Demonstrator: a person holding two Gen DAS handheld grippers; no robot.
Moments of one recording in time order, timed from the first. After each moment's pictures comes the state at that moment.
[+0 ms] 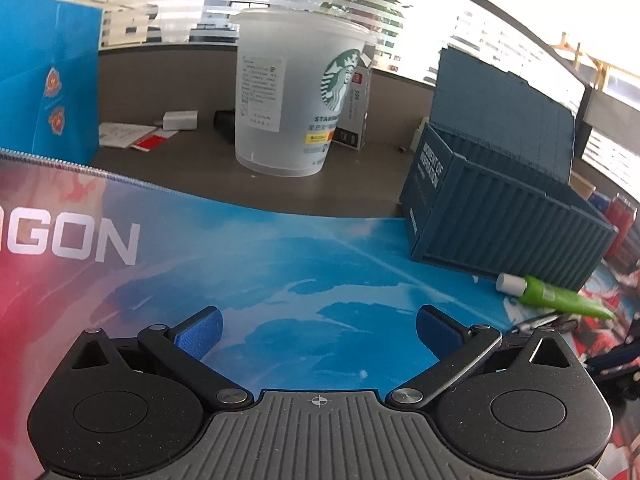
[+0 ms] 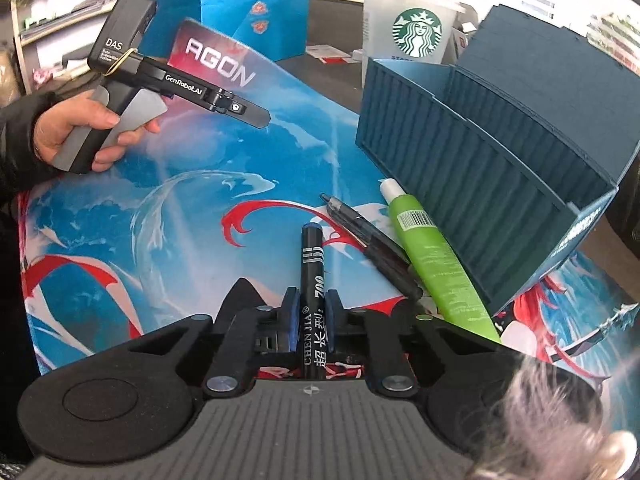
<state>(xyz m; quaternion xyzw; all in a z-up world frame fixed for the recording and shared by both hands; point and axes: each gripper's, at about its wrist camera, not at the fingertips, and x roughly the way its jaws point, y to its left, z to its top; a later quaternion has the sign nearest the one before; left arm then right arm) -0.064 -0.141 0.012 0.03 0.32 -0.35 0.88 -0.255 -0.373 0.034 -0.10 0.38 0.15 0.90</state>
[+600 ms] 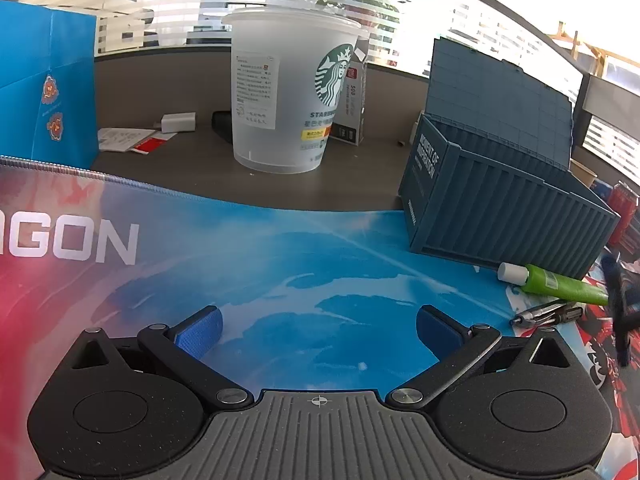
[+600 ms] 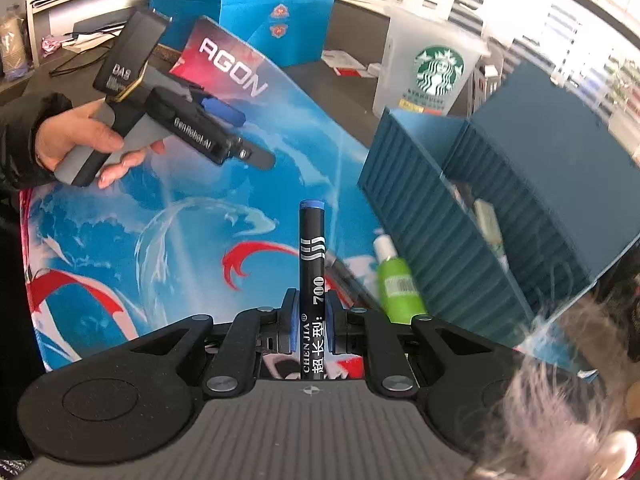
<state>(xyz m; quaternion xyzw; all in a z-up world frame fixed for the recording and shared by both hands) -0.067 -0.143 0.011 0.04 0.31 -0.34 0.88 -0.232 -0.353 0.084 -0.17 0.38 0.16 0.89</state>
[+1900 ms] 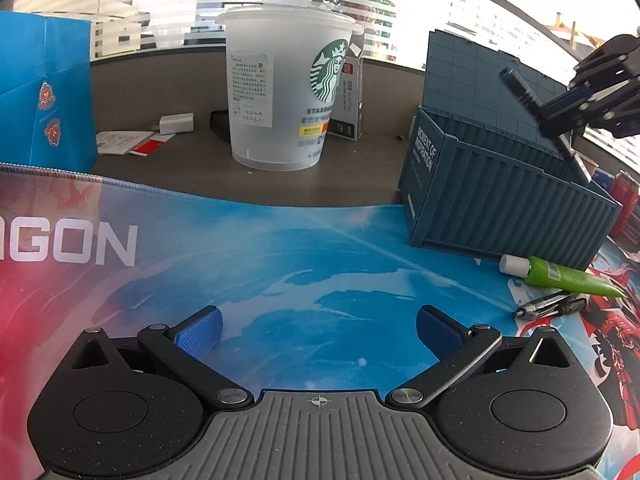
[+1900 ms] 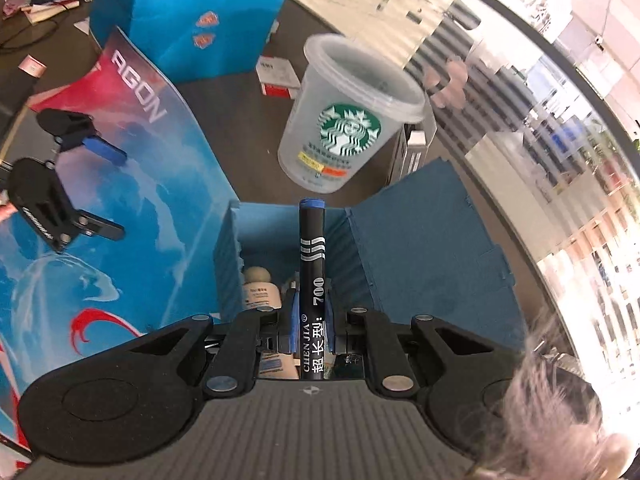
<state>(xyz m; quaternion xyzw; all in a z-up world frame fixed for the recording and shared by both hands) -0.069 -0.145 0.012 0.06 0.31 -0.34 0.88 -0.113 -0.393 0.147 -0.28 0.40 0.12 0.86</state>
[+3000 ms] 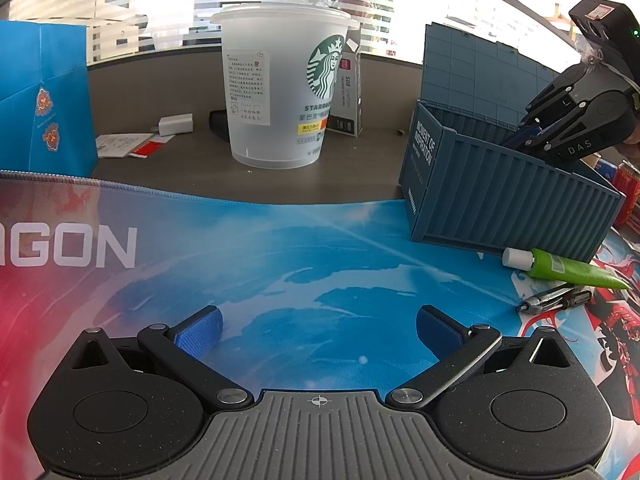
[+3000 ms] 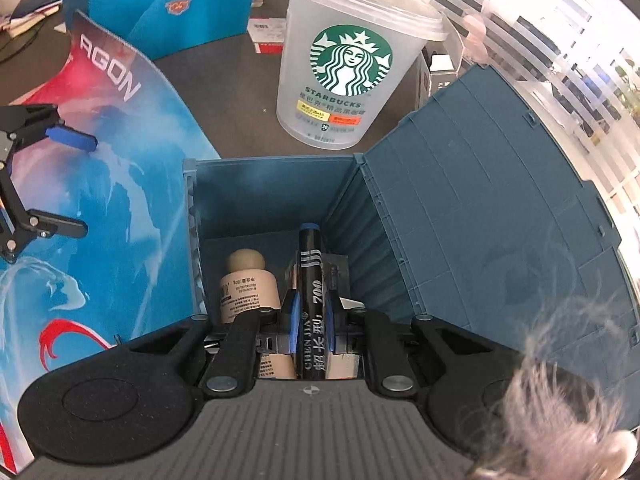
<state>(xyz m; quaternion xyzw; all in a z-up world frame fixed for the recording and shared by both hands) -0.070 -0.148 0.010 0.07 0.31 -0.34 0.88 -0.066 -0.421 0.096 -0.21 0.45 0.14 0.86</state>
